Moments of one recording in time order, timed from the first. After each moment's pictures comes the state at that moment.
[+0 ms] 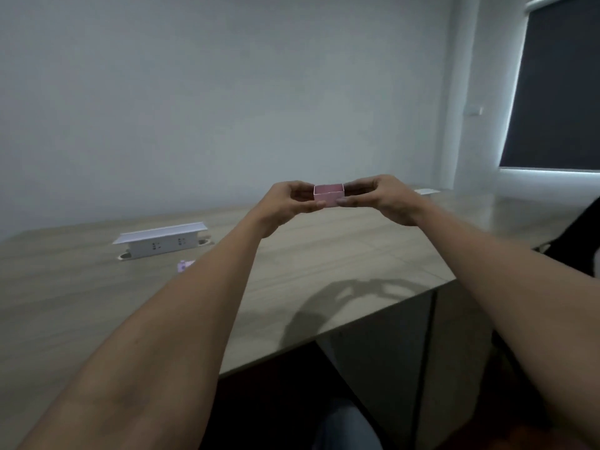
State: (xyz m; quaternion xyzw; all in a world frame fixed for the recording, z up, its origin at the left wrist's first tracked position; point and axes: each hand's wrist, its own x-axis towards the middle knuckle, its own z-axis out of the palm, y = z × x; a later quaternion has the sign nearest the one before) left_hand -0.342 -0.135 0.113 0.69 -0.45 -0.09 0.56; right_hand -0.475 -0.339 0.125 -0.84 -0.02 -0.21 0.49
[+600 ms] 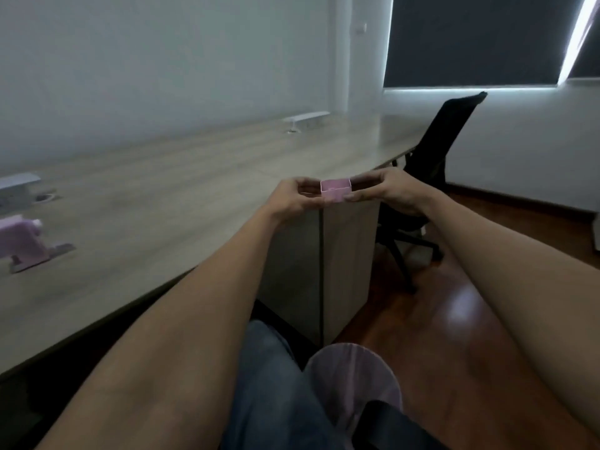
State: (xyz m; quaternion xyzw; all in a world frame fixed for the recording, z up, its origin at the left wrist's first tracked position) left_hand -0.483 -0.322 -0.034 0.63 -0.48 -0.27 0.54; right_hand -0.667 -0.476 -0.025 -0.81 0.21 -0.22 0.50
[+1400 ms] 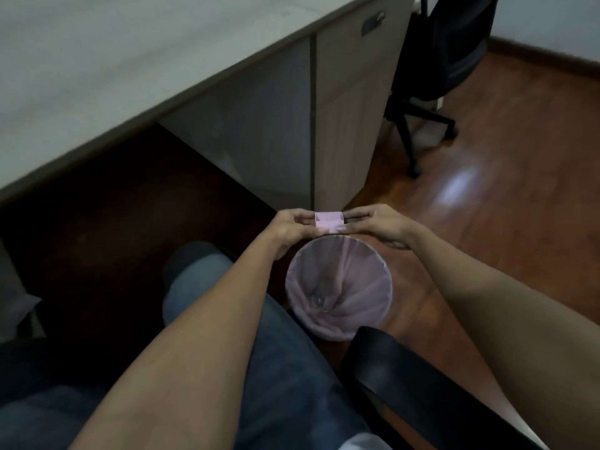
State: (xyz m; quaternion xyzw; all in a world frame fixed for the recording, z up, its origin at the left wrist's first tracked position) left_hand -0.511 -0.304 -0.332 0.69 -0.25 -0.50 0.47; right_hand -0.689 -0.449 -0.337 -0.62 0.37 -0.03 0.69
